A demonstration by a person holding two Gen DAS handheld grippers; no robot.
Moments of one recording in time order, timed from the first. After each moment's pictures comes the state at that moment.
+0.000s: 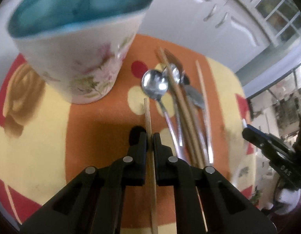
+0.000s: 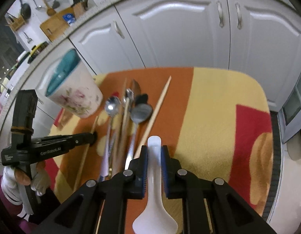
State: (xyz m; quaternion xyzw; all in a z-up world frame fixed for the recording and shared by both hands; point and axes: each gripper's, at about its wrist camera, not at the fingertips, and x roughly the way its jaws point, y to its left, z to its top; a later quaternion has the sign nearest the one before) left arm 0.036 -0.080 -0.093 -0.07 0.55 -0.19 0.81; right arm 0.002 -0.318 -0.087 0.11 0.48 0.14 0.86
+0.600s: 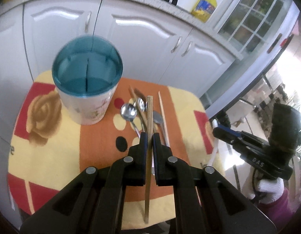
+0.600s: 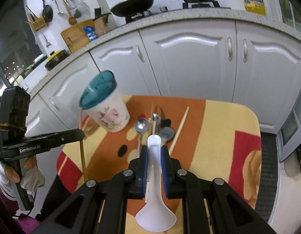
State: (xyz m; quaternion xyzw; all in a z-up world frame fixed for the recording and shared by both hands) left arm -0.019 -0.052 0.009 -0.09 0.45 -0.26 0.85; right arm -0.037 -0.293 -0.019 0.09 0.40 0.17 0.90
